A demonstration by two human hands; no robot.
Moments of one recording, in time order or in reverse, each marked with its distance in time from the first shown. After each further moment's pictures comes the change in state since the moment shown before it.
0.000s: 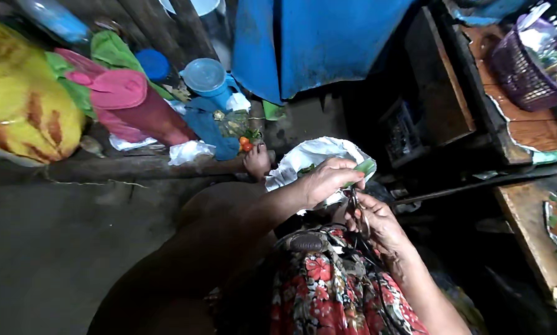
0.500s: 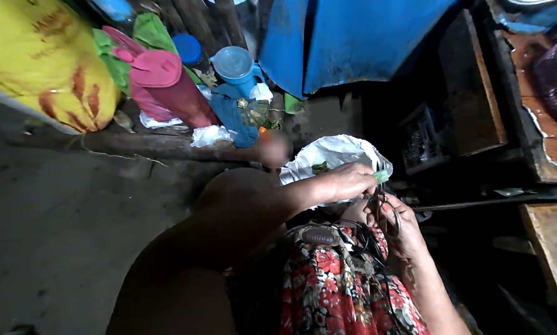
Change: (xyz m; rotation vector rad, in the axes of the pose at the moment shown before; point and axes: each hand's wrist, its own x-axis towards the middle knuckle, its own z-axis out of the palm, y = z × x) left_hand 0.003 0.000 0.001 0.388 -0.061 -0.189; right_hand -0.004 -0.001 -0.004 -0.197 0.134 -0.083
